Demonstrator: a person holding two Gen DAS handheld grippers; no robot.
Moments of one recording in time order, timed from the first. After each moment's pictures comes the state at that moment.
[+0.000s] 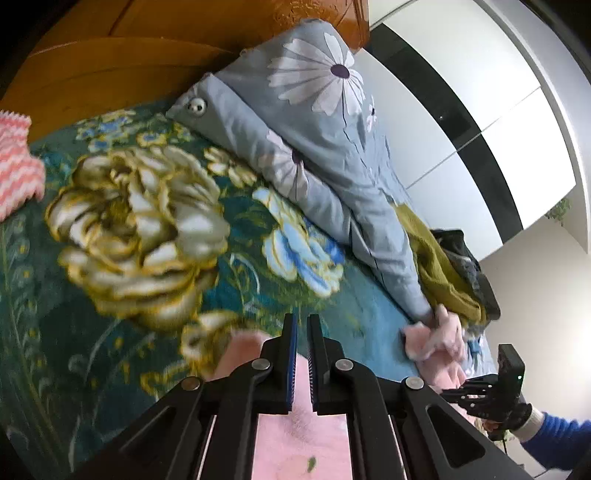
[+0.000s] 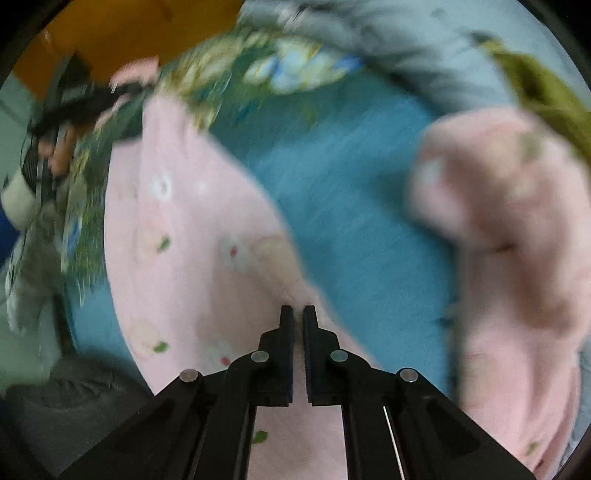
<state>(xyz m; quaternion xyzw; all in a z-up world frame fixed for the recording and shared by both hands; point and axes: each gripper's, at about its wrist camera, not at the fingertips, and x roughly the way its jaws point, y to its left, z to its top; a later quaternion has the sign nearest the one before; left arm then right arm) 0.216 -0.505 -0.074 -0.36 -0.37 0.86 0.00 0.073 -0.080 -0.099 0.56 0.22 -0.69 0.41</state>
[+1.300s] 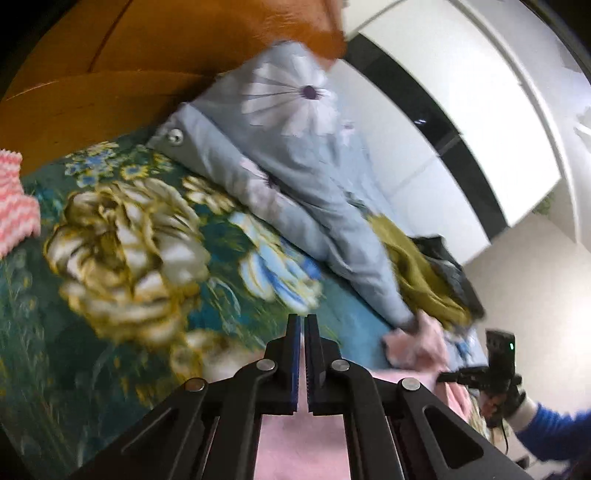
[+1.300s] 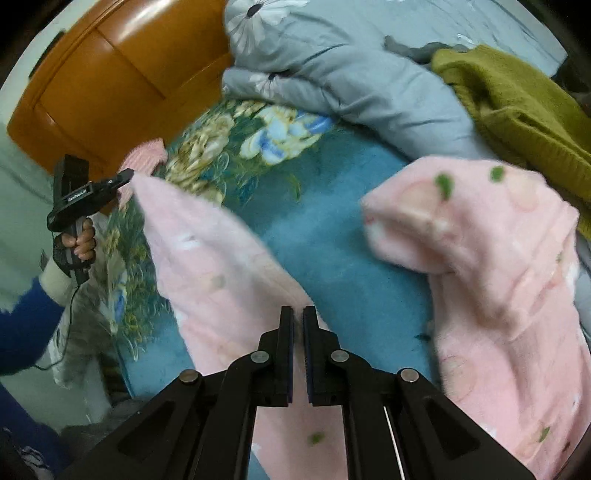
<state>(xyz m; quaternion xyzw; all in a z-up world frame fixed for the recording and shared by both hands) 0.218 -0.504 -0.047 -0.33 -0.36 0.87 0.01 0.040 -0.036 -0.052 0.57 0.08 -0.71 0.41</state>
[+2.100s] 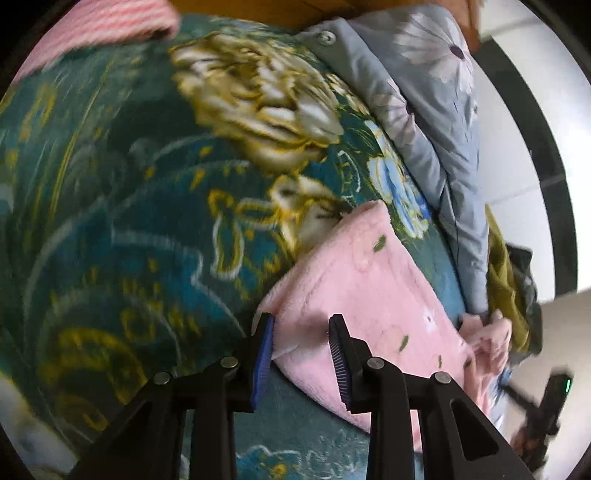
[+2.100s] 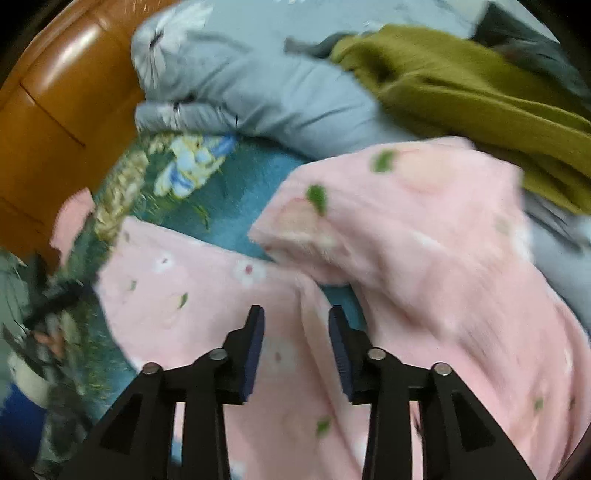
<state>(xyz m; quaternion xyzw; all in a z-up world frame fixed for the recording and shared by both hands) 0.290 -0.447 -0.147 -0.40 -0.48 0.77 -0.15 0.042 0.013 -0.054 0.57 0.03 -0.77 0.29</state>
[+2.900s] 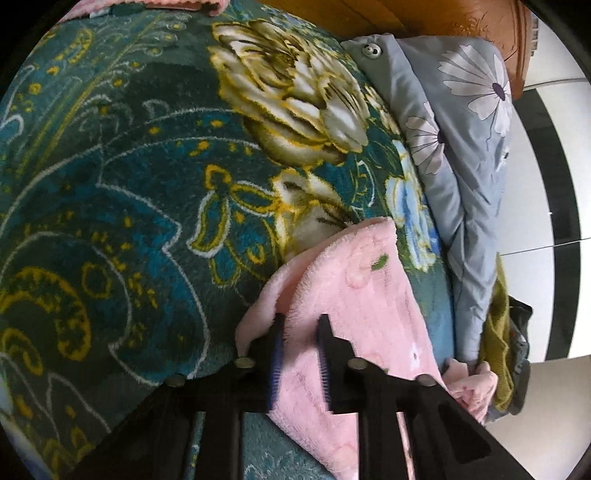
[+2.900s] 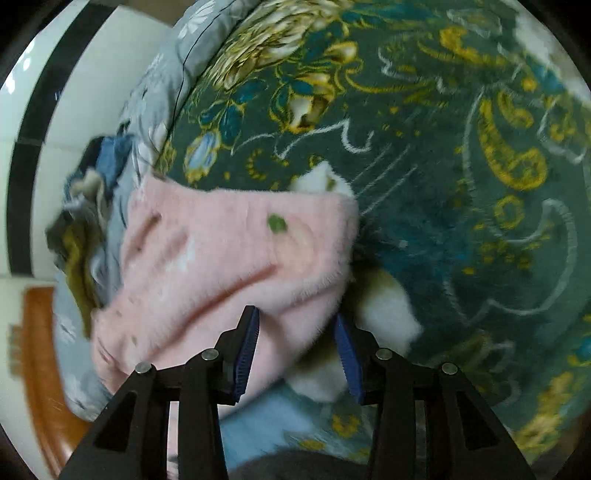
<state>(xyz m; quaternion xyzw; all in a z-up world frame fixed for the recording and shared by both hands) 0.273 -0.431 -0.150 -0.38 -0.53 0.72 -0.22 0.329 0.448 -0.133 0.46 -0.52 -0.70 -0.19</state>
